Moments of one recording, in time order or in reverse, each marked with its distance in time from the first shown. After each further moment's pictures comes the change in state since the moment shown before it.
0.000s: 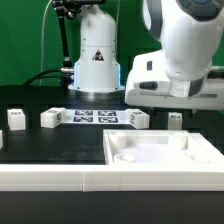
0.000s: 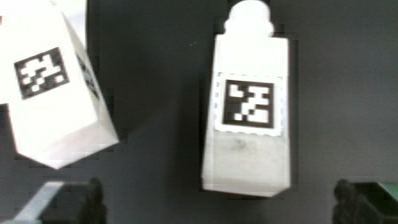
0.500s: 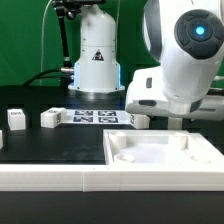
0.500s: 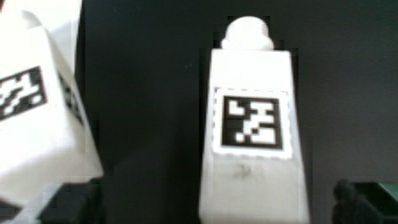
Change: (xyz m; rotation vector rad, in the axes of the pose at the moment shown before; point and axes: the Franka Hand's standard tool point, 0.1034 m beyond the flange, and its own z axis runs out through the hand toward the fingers) arm 0.002 0.001 0.025 -0.012 -0.094 0.044
